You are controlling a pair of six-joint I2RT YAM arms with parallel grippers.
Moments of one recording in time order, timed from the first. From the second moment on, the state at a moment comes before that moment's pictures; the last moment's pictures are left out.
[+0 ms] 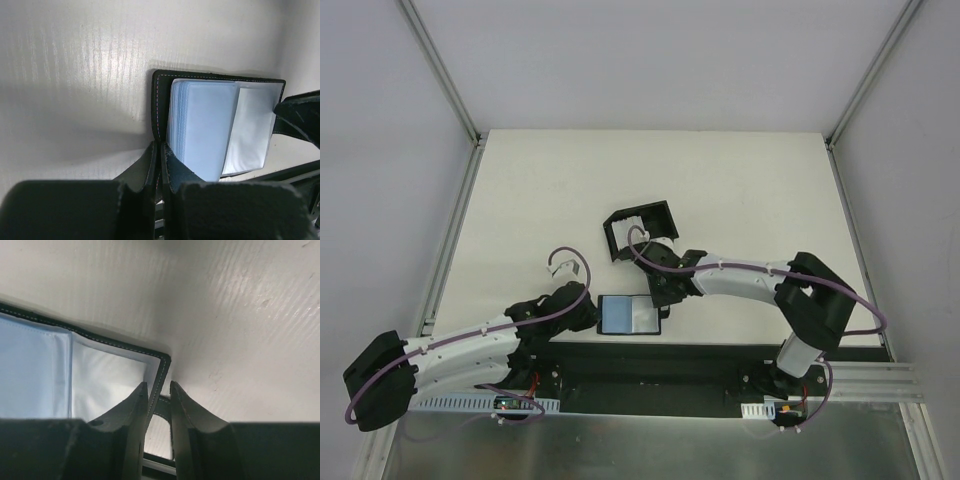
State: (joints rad) left arm -0.94 0.85 0.25 -0.26 -0.25 -1.11; right arm 1.04 1.68 1.00 -0.53 0.15 0.70
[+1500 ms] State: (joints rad) left arm -0.94 1.01 0.38 -0.26 -0.41 -1.19; right arm 0.66 1.91 1.52 -0.56 -0.15 0.43
